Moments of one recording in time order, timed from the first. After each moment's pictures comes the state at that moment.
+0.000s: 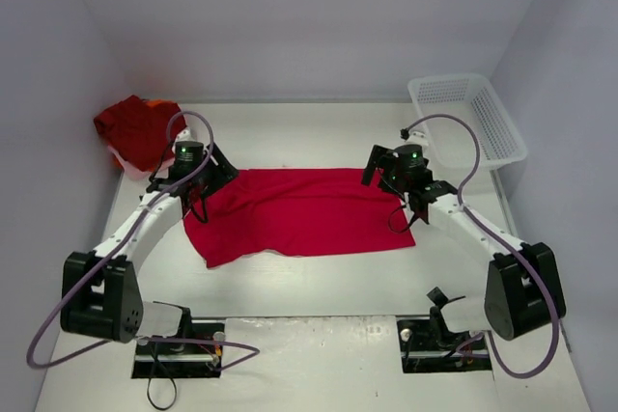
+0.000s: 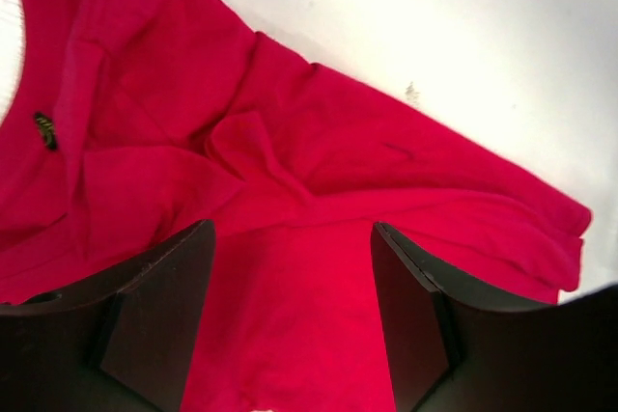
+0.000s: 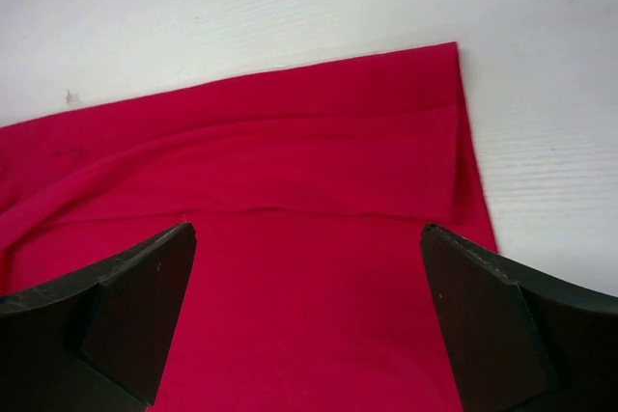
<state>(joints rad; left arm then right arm) -0.17 1.31 0.90 -0.27 0.00 -0.73 0.33 1.33 0.81 -0.12 0.13 0.50</state>
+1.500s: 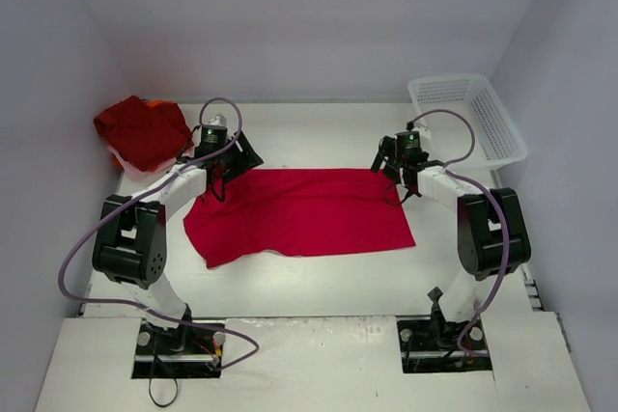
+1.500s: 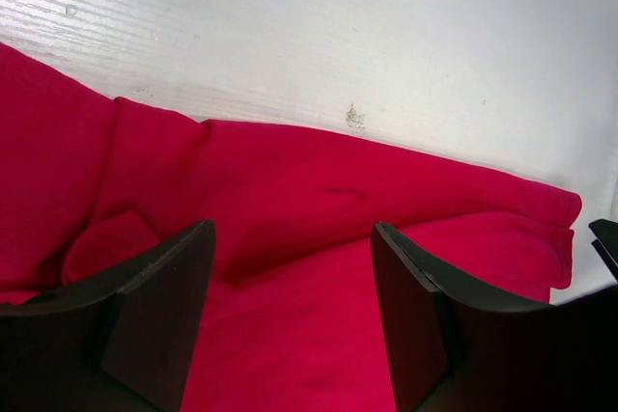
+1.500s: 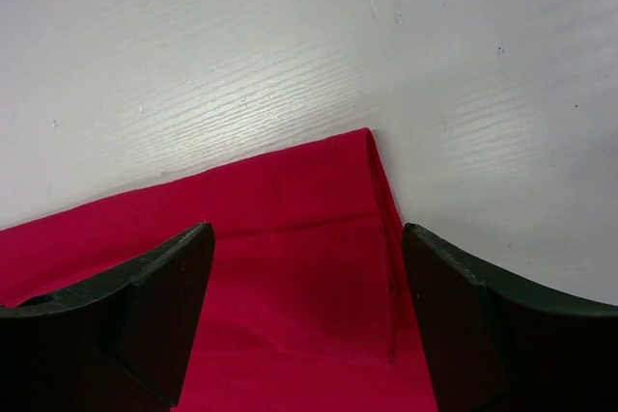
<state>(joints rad) -0.22 1.68 1.10 -0.13 0.13 -0.70 0.20 1.72 0.99 -0.05 0.15 0.53</state>
